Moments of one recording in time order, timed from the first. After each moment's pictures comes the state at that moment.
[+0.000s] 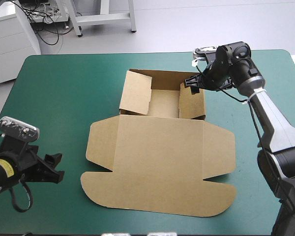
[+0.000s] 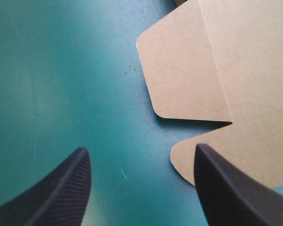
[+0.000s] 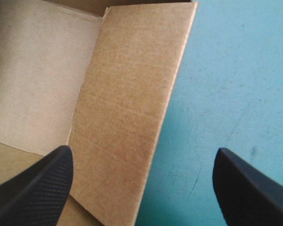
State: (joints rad) left arm -0.44 0.75 -1.11 0.12 1.26 -0.06; right arm 0.31 1.89 -1.95 0.00 1.25 0.10
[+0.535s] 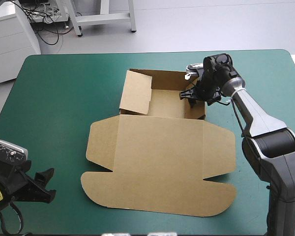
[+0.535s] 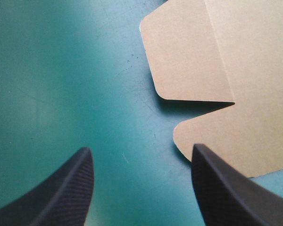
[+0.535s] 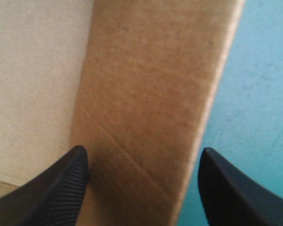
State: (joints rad) left arm -0.44 0.58 -0.98 0.12 1.26 -0.06; right arm 0.31 2.08 -1.95 0.01 1.24 0.10
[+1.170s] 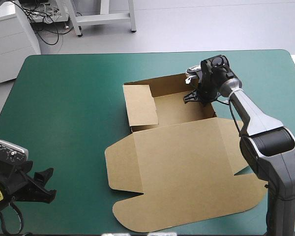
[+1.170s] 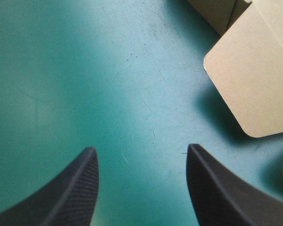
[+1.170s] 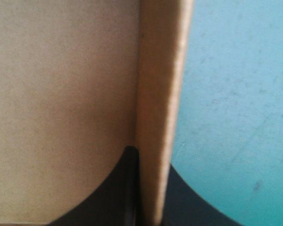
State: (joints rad) left arm -0.44 0.58 -0.98 0.12 1.26 -0.06; right arm 0.31 2.10 -1.95 -0.12 1.23 0.01
